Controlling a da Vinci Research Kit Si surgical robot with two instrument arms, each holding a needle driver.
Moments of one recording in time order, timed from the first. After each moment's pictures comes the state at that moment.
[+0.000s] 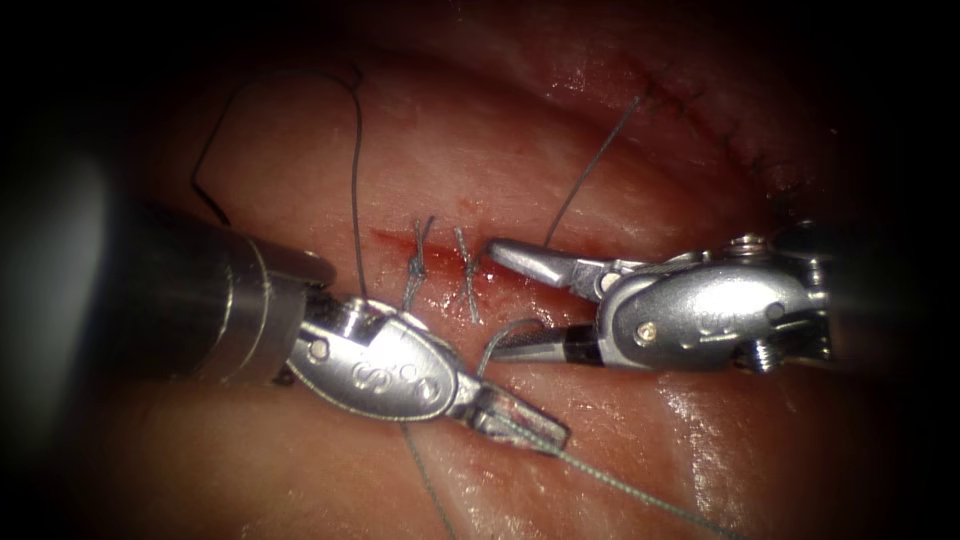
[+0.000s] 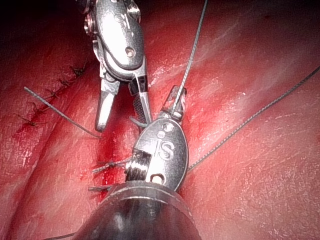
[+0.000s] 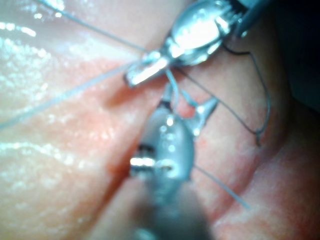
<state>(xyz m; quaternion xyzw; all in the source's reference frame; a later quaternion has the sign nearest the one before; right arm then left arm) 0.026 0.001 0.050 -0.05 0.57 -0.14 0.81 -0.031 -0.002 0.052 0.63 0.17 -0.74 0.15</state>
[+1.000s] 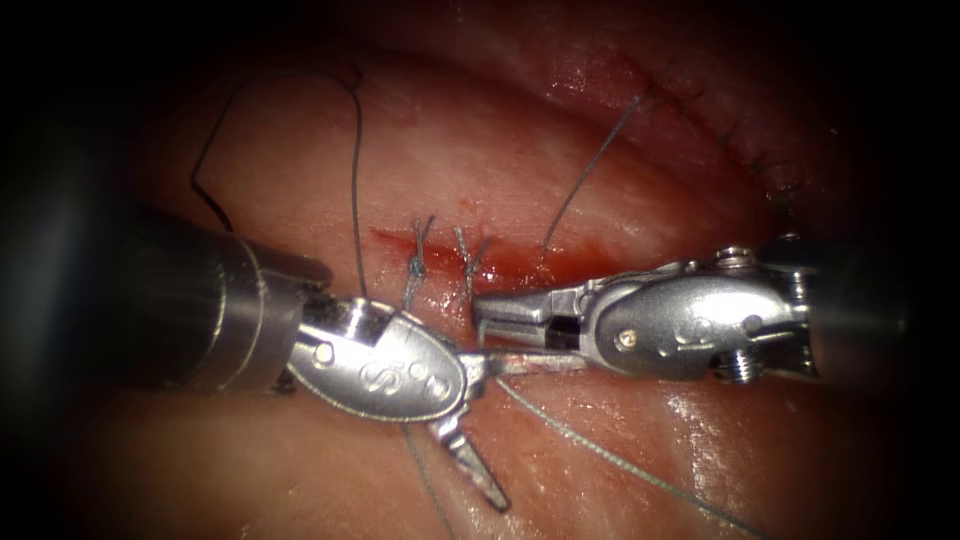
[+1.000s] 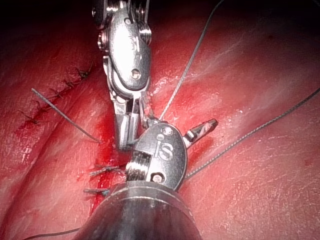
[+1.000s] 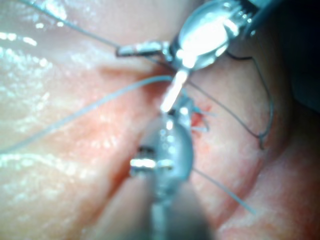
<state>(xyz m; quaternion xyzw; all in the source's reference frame) 0.027 0.001 0.052 -0.02 0.54 -0.11 0.83 -0.031 -0.001 0.051 0.57 0.15 -0.81 0.04</state>
